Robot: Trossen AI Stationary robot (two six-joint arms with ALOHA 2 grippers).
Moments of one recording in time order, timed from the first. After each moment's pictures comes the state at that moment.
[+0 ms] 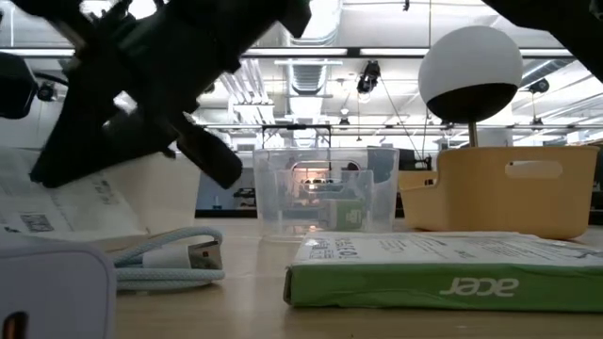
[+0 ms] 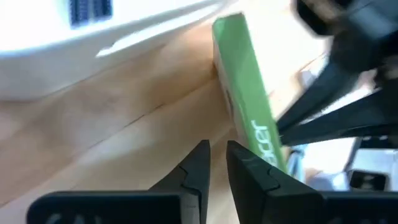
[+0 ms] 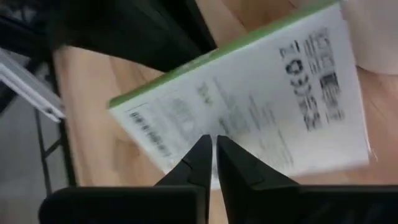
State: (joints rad) left arm -0.97 1.38 0.53 -0.18 -0.69 -1.98; right arm 0.29 2.55 2.19 -0.47 0.03 0.93
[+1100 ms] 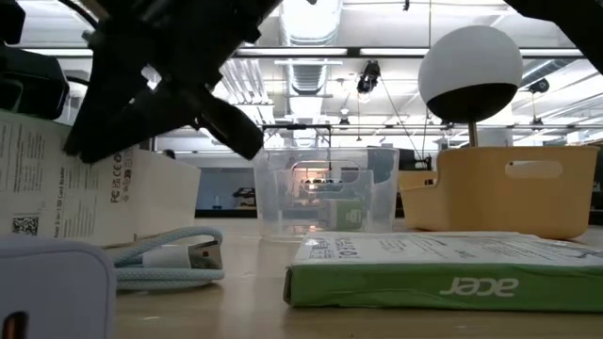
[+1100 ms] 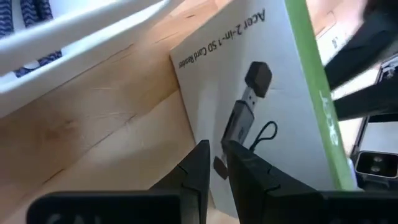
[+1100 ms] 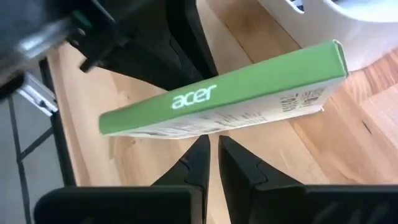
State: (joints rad) left arm -0.86 1.40 0.53 -0.07 -0.55 -1.74; right arm 0.30 2.49 2.18 -0.57 0.09 0.91
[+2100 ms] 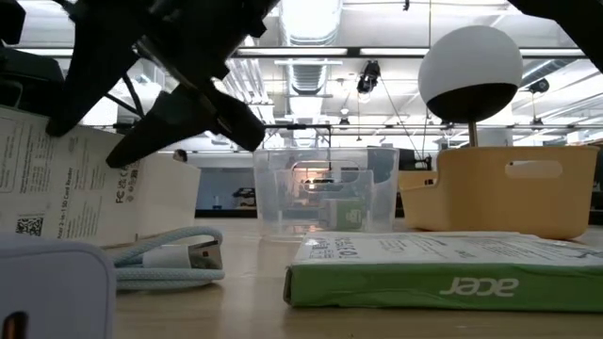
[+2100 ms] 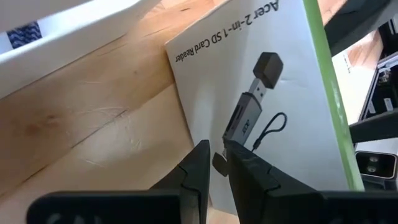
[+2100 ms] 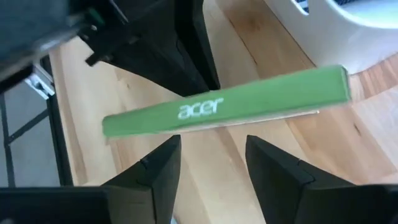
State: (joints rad) left arm -0.86 1.43 0.54 -0.04 -0.56 -1.75; right arm 0.30 2.47 2.19 -0.60 0.08 0.84
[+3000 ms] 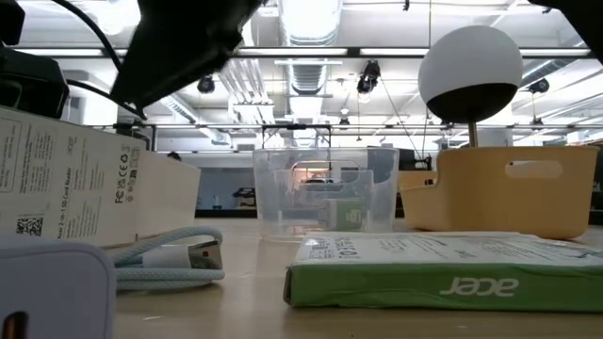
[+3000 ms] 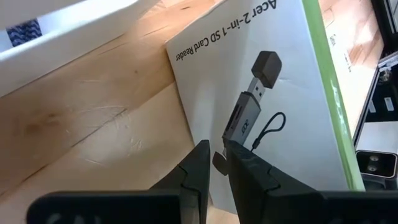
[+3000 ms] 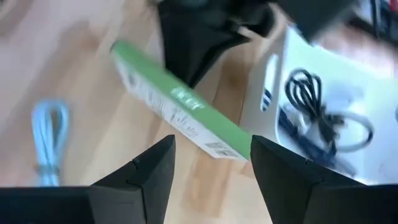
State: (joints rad) left arm -0.86 1.42 0.54 -0.03 -0.55 -1.75; right arm 0.30 2.39 2.19 -0.70 0.19 -0.10
